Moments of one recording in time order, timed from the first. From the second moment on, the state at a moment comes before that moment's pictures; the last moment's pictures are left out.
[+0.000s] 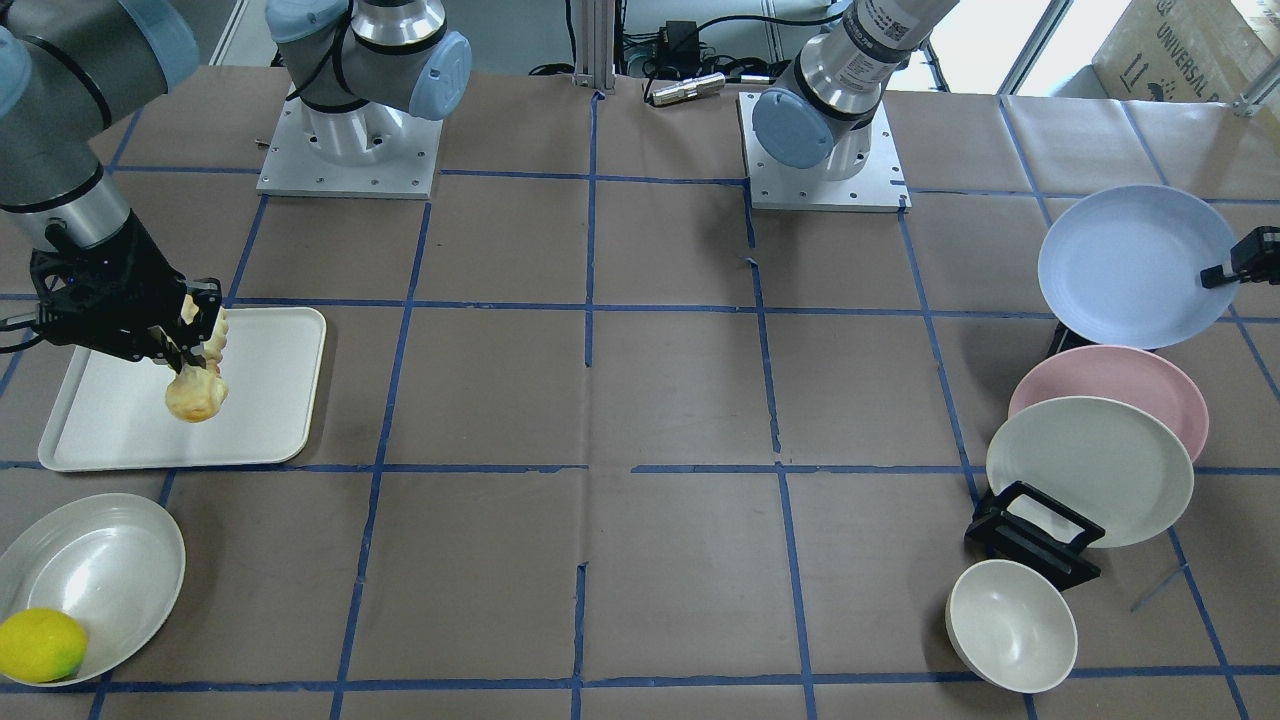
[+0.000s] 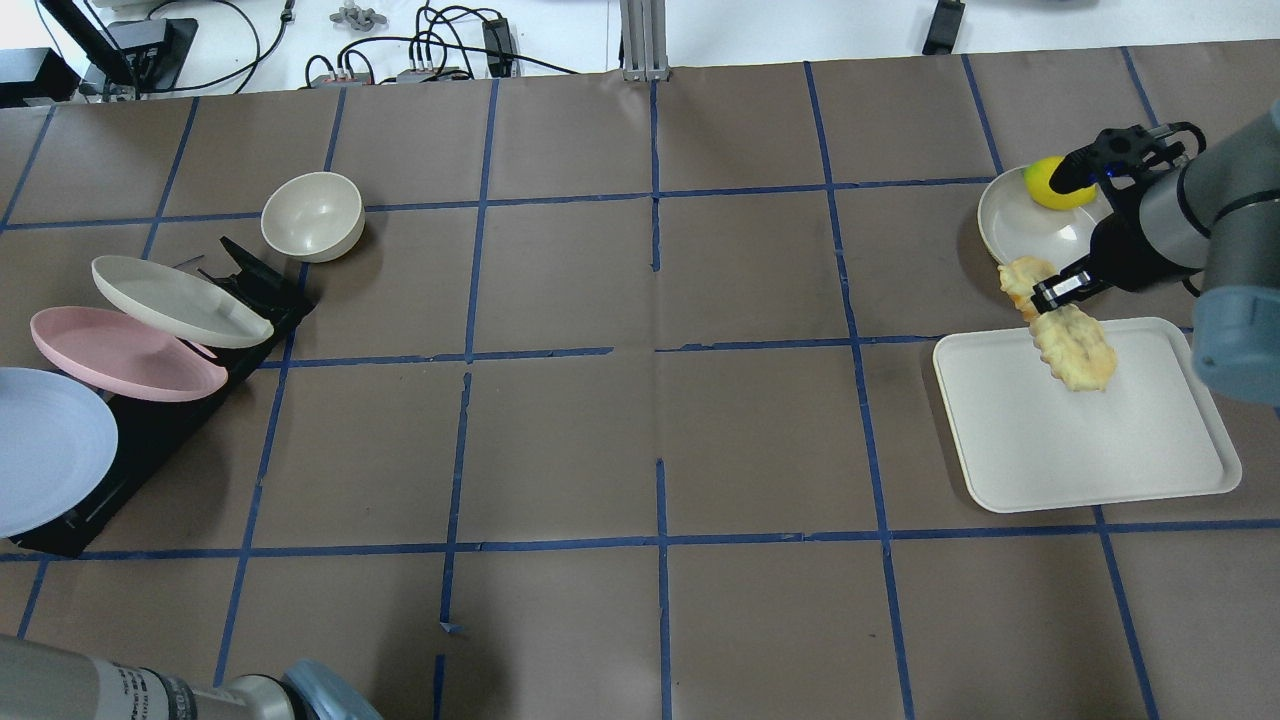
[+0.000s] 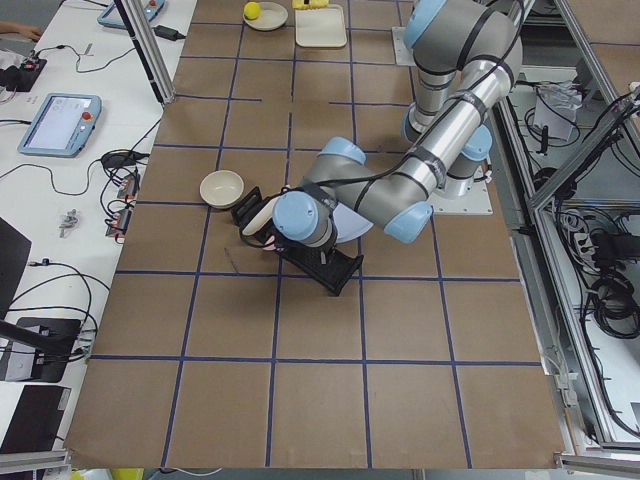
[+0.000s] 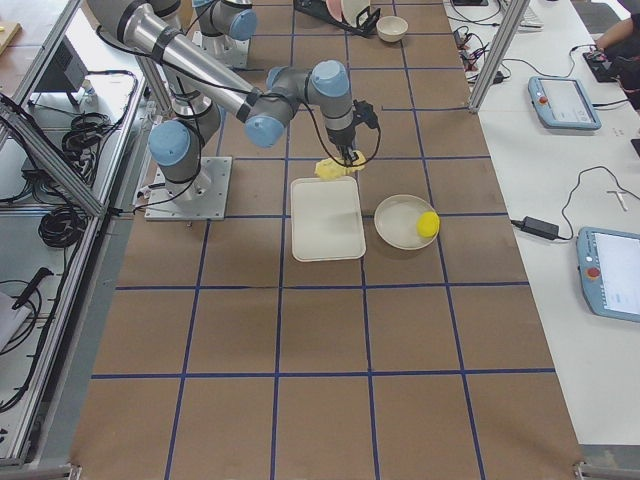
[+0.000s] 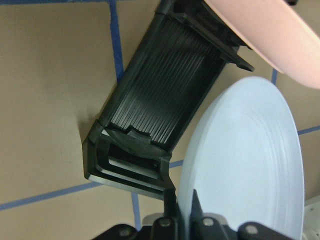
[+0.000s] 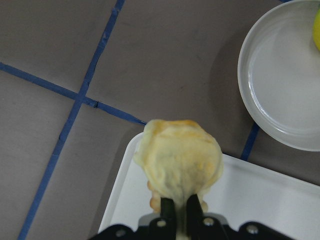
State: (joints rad) left arm -0.67 -1.87 -1.42 -1.81 1.60 0.95; right arm 1.20 -1.59 2.01 -2.14 -1.43 -0.73
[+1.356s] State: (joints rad) left arm -1.48 -1.74 -1.71 -1.50 1.27 0.05; right arm 1.59 -1.32 1.46 -1.62 -1.64 -0.06
